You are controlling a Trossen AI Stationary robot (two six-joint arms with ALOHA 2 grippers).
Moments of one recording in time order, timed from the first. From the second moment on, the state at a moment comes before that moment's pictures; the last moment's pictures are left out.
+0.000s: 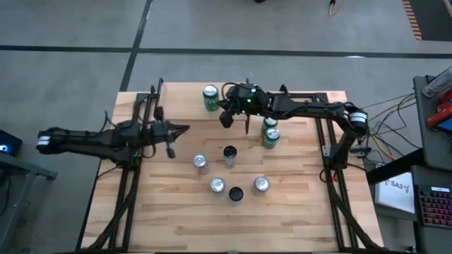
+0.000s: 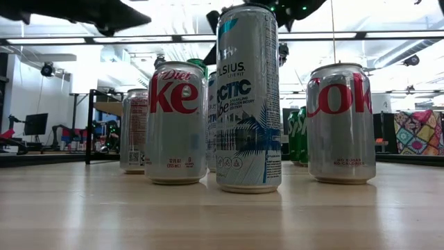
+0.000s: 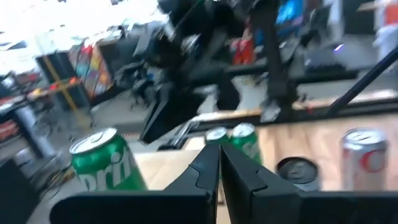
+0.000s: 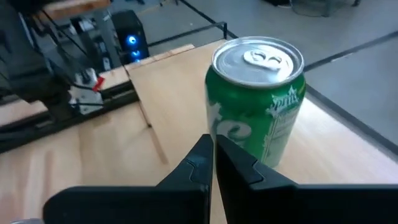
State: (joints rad) left arm 0.00 0.62 0.45 0.20 -0.29 0.25; right arm -0.29 1.76 1.44 -0.07 0.09 0.14
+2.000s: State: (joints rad) left arm 0.00 0.49 0.38 0.24 -0.28 0.17; right arm -0.33 1.88 1.53 -0.11 0.17 0.04
